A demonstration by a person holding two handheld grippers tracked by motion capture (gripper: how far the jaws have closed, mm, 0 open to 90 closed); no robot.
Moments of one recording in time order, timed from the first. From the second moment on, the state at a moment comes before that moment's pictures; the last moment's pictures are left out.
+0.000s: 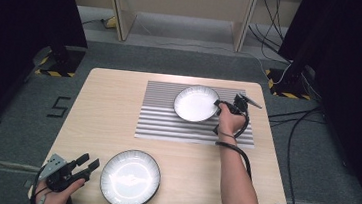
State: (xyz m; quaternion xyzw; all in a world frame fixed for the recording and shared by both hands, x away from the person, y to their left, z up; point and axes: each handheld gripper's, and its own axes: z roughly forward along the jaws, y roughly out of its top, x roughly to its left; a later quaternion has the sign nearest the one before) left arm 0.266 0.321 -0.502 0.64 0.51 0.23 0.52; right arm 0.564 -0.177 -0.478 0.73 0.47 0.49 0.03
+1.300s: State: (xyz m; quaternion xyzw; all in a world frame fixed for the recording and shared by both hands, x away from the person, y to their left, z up) left arm 0.268 0.319 -0.503 0.64 0.51 0.23 0.52; right arm 0.564 -0.181 -0.494 0.75 0.49 0.44 0.06
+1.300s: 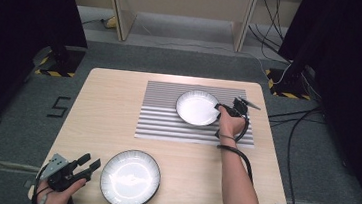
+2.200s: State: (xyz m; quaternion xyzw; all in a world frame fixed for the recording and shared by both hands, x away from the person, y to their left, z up) left arm 0.268 0.313 -0.503 0.65 0.51 0.23 0.52; right arm 0.522 -0.189 -0.455 0.71 0.55 0.41 0.11
